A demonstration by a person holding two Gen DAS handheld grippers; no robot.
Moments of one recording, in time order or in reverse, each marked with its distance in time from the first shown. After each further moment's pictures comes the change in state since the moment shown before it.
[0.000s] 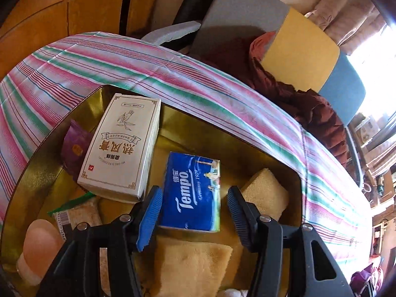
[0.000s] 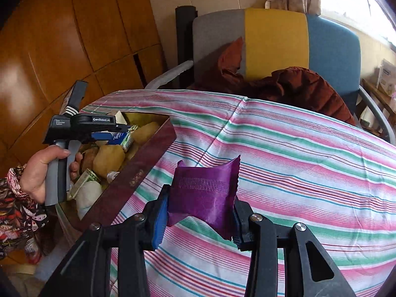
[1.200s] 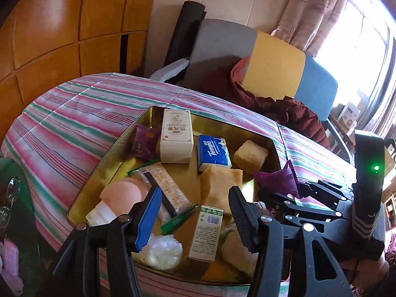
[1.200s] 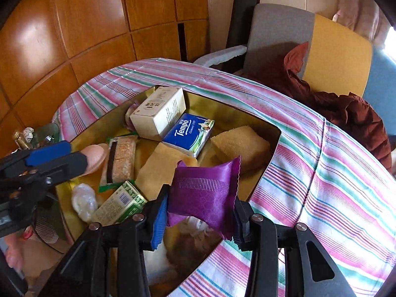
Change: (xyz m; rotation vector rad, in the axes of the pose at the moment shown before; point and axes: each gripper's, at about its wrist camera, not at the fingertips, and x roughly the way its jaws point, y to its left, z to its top) left arm -0.132 0.046 -0.088 0.152 -0.206 0.006; right arm 0.112 0.145 0.040 -0.205 0.132 0.041
